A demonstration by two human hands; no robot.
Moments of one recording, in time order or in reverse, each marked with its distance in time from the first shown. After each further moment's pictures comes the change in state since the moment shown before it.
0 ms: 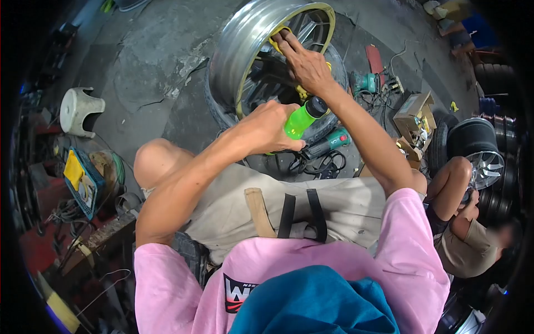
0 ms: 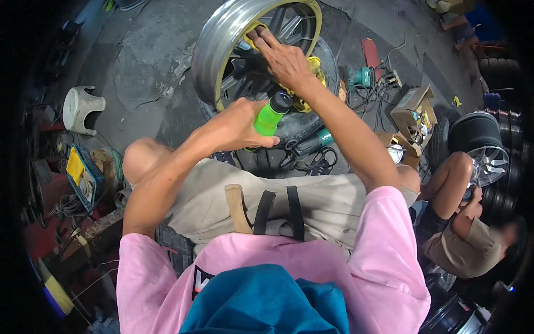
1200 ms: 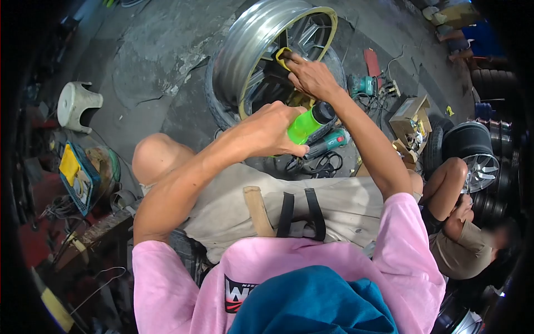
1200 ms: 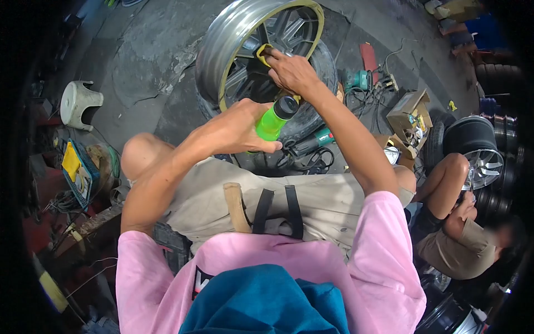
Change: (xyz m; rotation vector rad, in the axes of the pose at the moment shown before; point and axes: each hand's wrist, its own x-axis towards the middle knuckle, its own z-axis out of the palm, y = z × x) left_hand -0.013 0.003 0.001 -0.044 0.017 0.095; right_hand -0.027 0.012 -0.004 0.051 -0.434 0.070
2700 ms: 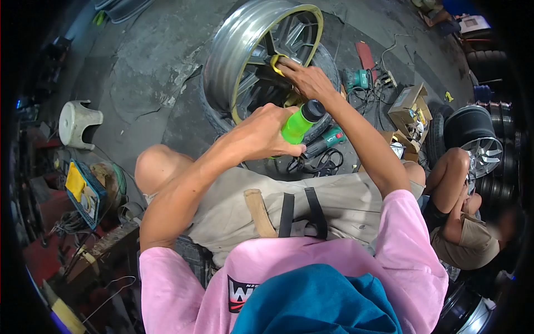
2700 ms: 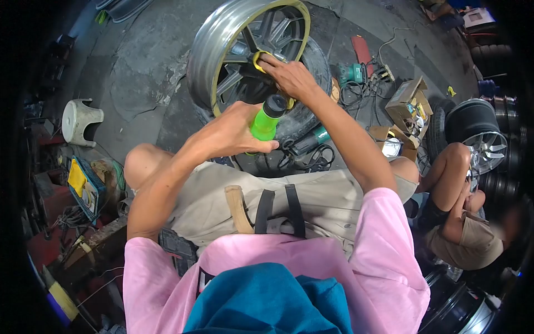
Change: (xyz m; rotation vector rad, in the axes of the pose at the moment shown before) left_hand 0.006 0.021 -0.010 -0.028 -0.073 -0.085; right_hand -0.019 0.007 0.010 -0.048 0.059 -0.008
